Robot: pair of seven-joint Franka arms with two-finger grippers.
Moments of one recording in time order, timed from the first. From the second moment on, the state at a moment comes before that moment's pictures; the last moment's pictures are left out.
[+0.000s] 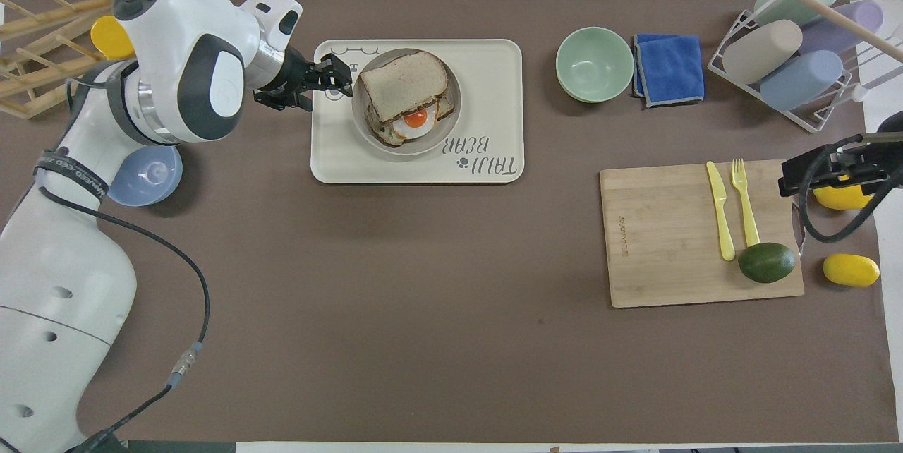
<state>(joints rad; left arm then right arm) -0.22 0.58 -0.05 -1.39 -0.34 2.03 -0.27 0.00 -0.01 -0.02 -1.60 -0.01 1.47 -0.01</state>
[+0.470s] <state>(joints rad) -0.12 0.31 -0.04 -1.38 -0.08 1.67 -0.19 0.00 -0.01 -0.02 -1.60 -0.01 1.45 -0.01</state>
